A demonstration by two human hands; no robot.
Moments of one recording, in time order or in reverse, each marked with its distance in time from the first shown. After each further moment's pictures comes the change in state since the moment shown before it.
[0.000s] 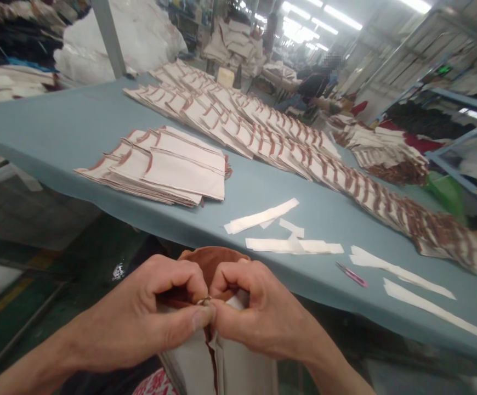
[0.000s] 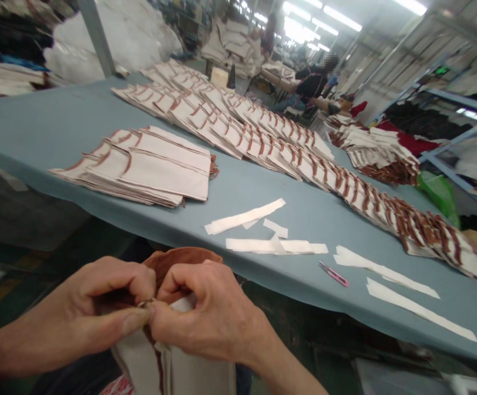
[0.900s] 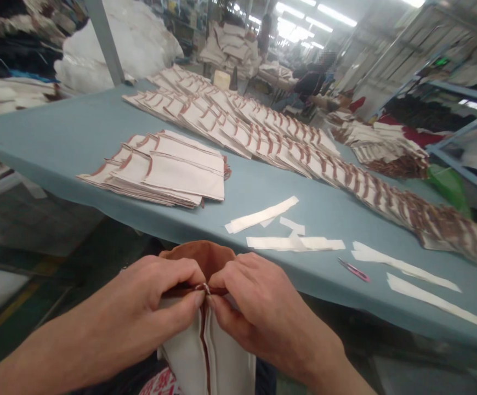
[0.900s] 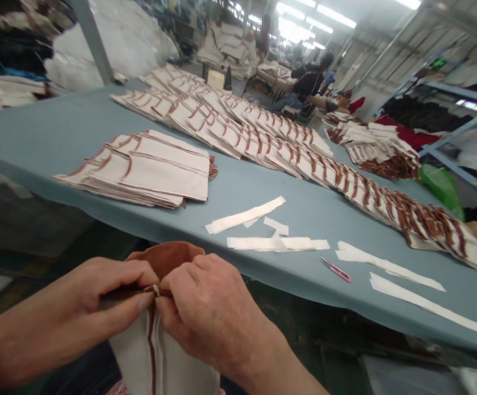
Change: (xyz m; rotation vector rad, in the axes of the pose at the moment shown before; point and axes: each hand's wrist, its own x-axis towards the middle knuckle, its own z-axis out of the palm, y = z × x) left_hand -0.006 0.006 -0.006 0.404 0.033 -0.052; right_hand -0.010 0.008 0.001 -0.736 0.179 -0.517
